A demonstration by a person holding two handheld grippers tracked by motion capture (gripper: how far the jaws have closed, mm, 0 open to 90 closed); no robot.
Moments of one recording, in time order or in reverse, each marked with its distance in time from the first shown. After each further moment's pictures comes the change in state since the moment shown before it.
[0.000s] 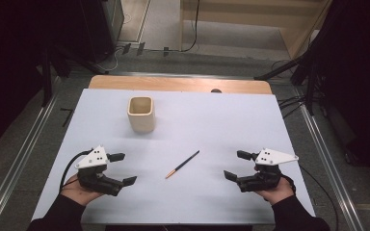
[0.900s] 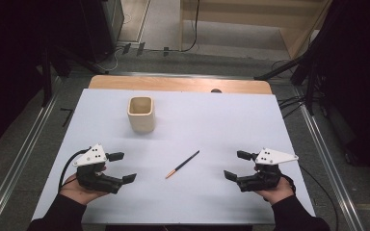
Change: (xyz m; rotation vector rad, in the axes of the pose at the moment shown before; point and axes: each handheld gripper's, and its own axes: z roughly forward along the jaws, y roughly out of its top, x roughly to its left) left arm 0.000 0.004 -0.004 -0.014 0.012 -0.026; right arm -0.001 -0.001 0.001 0.008 -0.002 0.012
